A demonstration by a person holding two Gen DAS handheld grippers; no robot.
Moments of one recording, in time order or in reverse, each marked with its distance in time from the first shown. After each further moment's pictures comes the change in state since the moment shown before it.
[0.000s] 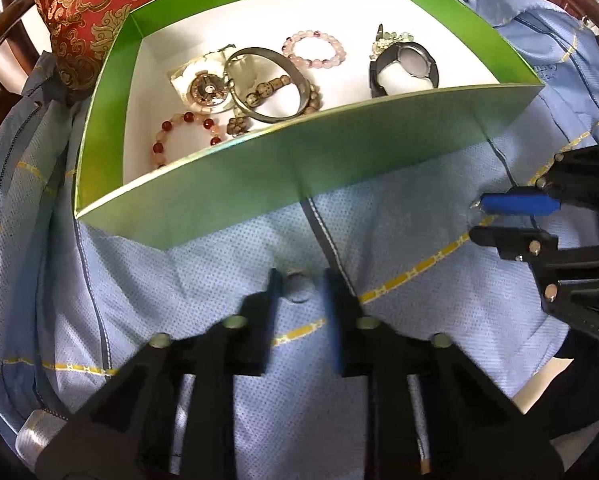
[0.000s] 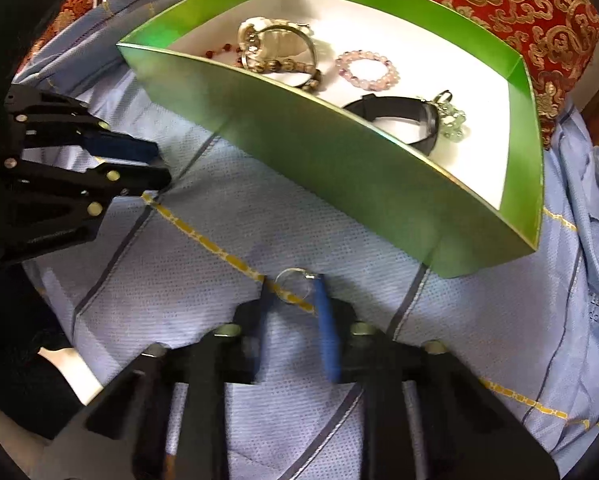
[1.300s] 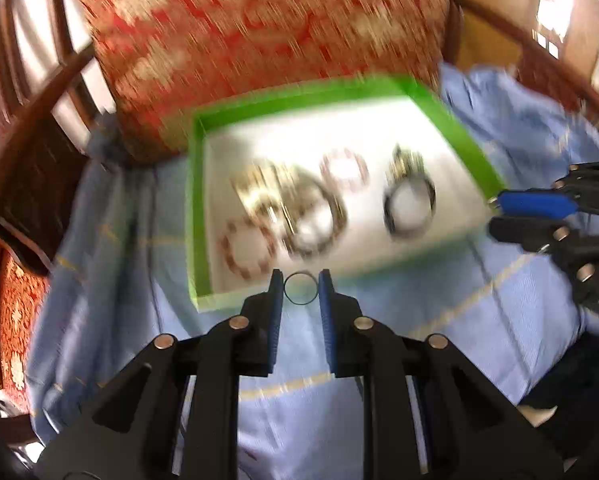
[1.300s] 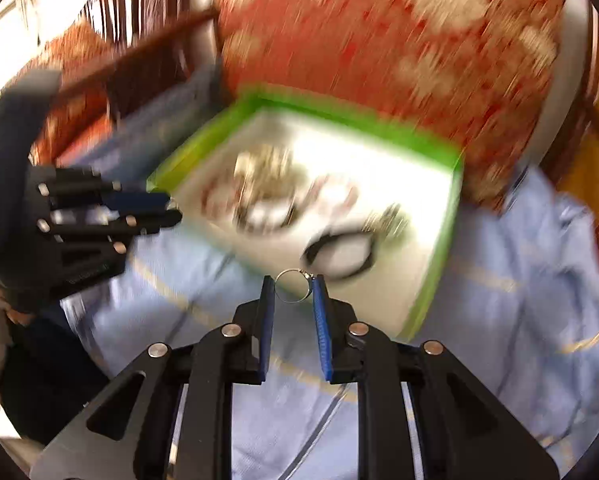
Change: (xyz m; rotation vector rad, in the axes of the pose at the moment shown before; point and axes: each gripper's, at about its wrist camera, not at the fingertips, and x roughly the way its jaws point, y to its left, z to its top) left arm -0.086 0.023 0.039 -0.102 -0.257 0.074; right arm -0.110 -0.031 0.041 0.078 -0.267 0.021
